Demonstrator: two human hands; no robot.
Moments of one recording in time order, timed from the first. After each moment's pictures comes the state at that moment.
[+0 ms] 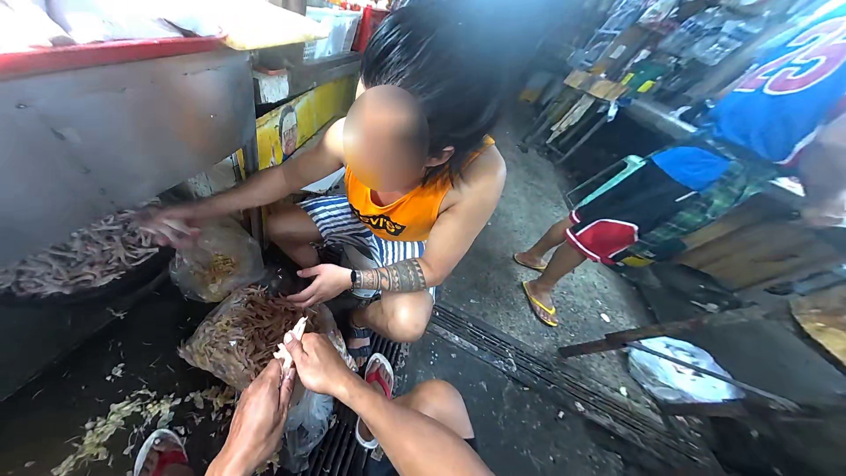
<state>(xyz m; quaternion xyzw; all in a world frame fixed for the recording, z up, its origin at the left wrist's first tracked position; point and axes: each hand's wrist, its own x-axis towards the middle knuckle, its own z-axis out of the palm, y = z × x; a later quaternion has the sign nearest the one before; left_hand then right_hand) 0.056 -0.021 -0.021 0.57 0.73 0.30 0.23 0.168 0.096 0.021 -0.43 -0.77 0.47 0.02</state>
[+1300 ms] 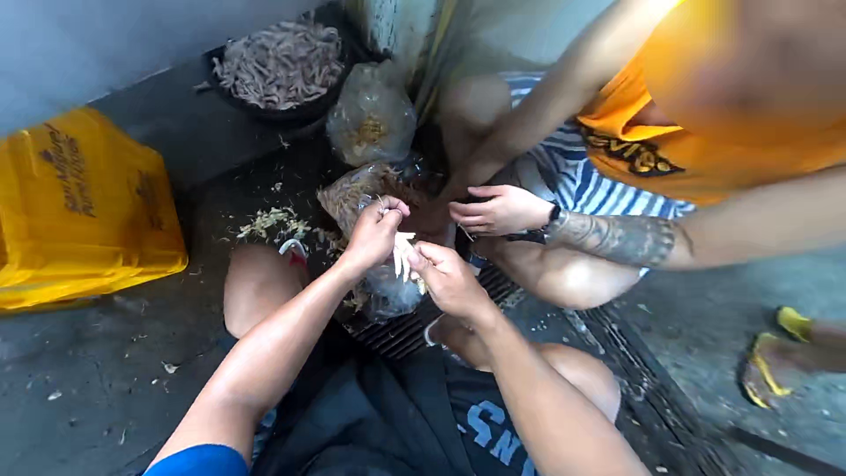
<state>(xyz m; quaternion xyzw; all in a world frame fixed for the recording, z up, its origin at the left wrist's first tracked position) 0.010 -0.032 -0.009 0.30 0.67 0.57 0.38 0.169 0.057 -0.004 -0.19 -0.77 0.60 0.10</state>
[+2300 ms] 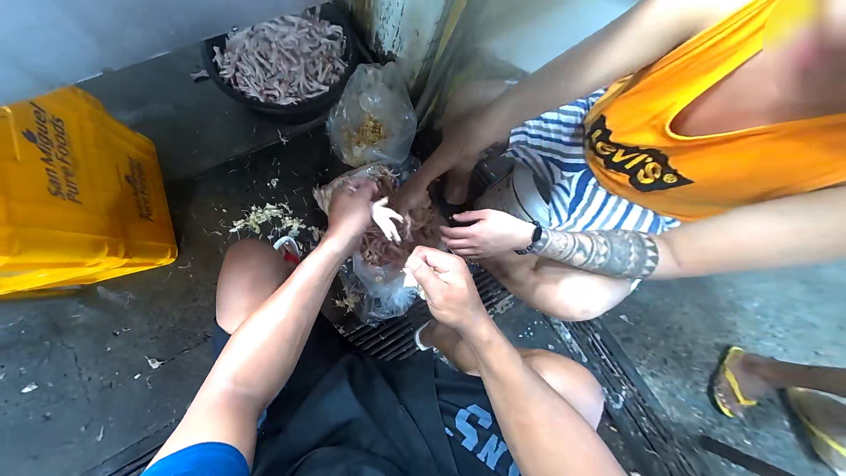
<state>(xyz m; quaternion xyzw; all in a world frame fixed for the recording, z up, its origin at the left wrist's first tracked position) -0.031 -0.007 -0.024 0.12 0.70 0.62 0.34 0.168 0.047 0.001 -0.17 -0.78 0.58 0.19</state>
